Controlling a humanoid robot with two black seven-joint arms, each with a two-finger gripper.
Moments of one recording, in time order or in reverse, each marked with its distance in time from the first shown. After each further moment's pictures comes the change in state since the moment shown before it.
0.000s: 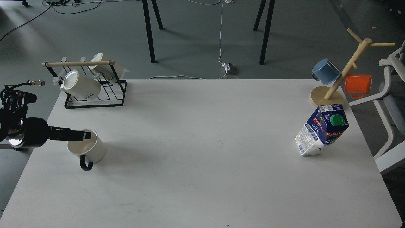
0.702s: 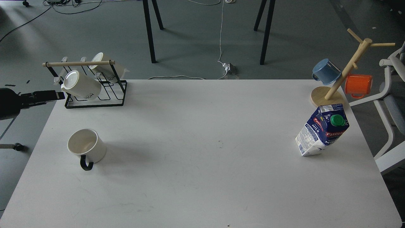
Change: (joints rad) left arm -0.028 -0.056 -0.072 0.266 -0.172 0.000 0.000; right arm -0.014 0.011 0.001 0.000 0.000 0.000 0.001
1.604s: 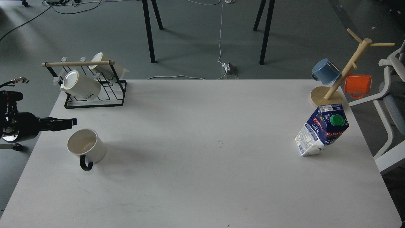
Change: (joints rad) left arm 0.118 -0.090 0.007 0.036 0.237 0.183 0.000; right arm -0.033 0.004 -0.003 0.000 0.000 0.000 0.000
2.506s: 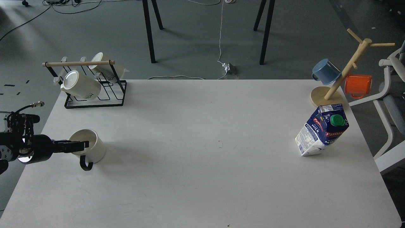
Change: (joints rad) left arm 0.108 -0.053 -0.004 -0.033 0.000 0.009 0.000; right arm -0.004 0.008 0.002 -0.001 0.000 0.000 0.000
